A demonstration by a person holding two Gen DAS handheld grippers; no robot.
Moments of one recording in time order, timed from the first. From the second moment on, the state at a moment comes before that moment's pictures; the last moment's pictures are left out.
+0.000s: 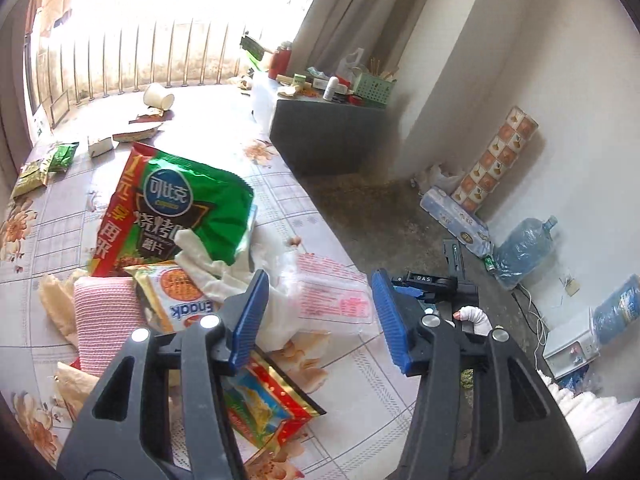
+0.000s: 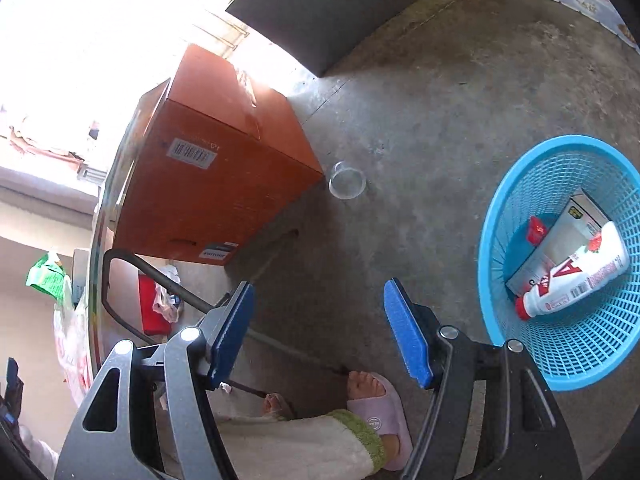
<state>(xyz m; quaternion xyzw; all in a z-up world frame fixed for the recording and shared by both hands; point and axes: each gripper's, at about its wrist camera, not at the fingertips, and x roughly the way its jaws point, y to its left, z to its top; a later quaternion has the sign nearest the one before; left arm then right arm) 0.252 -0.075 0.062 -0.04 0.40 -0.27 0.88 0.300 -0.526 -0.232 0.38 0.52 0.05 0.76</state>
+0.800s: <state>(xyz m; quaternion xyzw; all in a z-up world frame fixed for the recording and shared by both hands) 0.304 0.158 0.041 -0.16 0.38 0.00 0.91 0.636 -0.424 -0.419 0.14 0.63 0.04 0.76</state>
